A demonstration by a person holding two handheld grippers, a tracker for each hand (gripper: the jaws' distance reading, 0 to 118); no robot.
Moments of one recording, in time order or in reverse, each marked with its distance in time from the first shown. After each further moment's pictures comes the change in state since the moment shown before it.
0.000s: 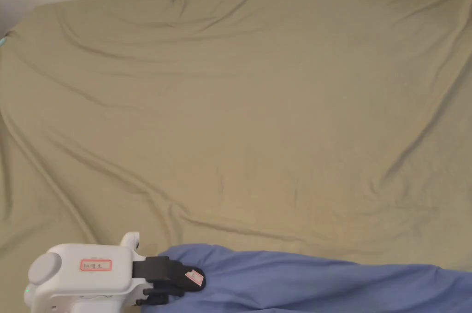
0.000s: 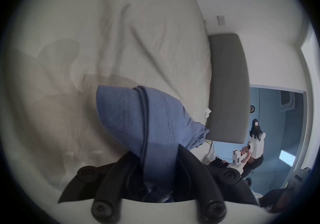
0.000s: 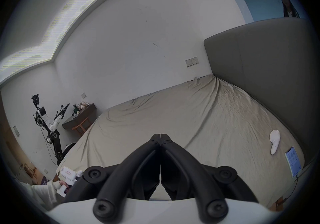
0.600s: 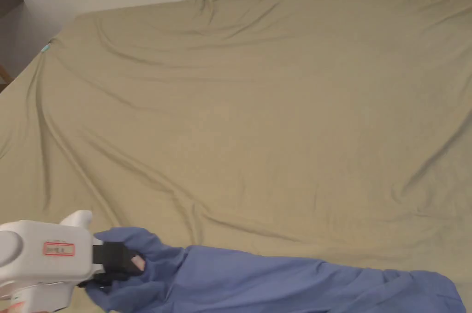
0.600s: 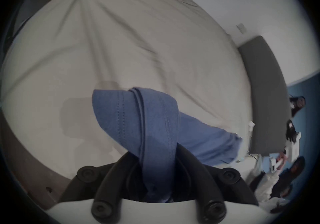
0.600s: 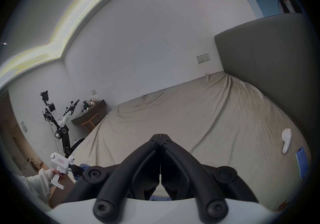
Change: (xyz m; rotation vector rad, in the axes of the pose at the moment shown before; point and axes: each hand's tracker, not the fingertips) left arm 0.076 -0.046 0.074 0.251 0.462 -0.156; right arm -0.009 -0.016 -0.011 -0.025 0.107 0.006
